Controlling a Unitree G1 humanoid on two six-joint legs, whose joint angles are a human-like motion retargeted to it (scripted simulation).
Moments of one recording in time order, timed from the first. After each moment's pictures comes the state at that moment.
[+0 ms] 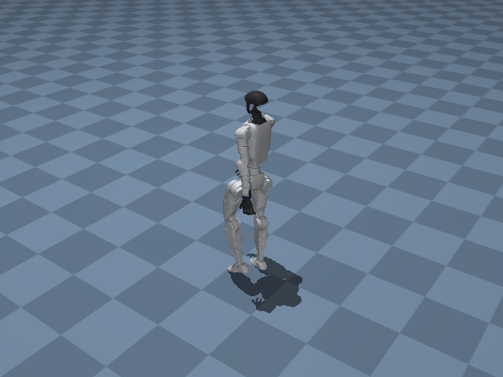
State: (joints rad) left arm 0.25 0.15 0.44 1.63 0.24 -0.14 -0.12; right arm -0.33 -0.09 -0.18 1.54 -0.14 -0.24 0.08; waist 0.23 -0.10 -0.01; left_leg -0.19 -0.06 0.14 0.44 0.12 -0.07; right_leg 0.00 -0.07 -0.20 0.08 0.13 -0.05
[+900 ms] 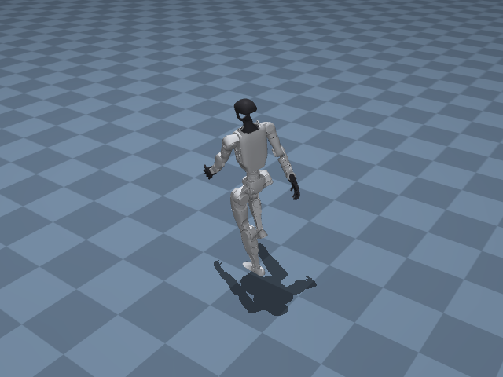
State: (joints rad) left arm -0.55 0.06 0.35 1.44 0.10 -0.25 -0.01; right arm 0.32 -0.19 -0.45 1.70 -0.25 -0.14 0.01; waist -0.08 -0.02 0.01; left_leg 0.06 -0.05 0.09 0.08 -0.11 0.15; right_leg -0.76 -0.19 -0.20 1.15 0.24 -0.14
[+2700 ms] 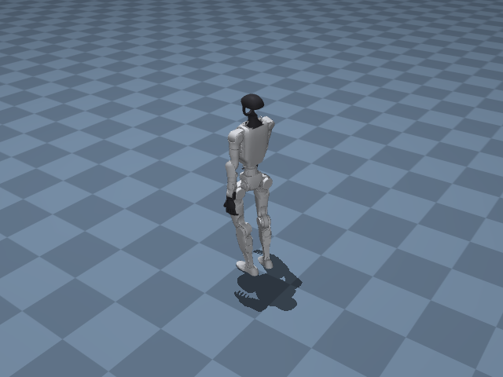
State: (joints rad) left arm 0.18 0.21 0.43 1.59 0.27 -0.10 -0.10; right arm -0.25 -0.14 -0.20 1.51 -0.20 -0.24 0.18; waist 0.10 -0.05 -0.14; left_leg 0.03 -0.08 0.11 0.06 -0.12 0.07; right_leg 0.03 -0.04 -0.30 0.10 0.06 -0.02
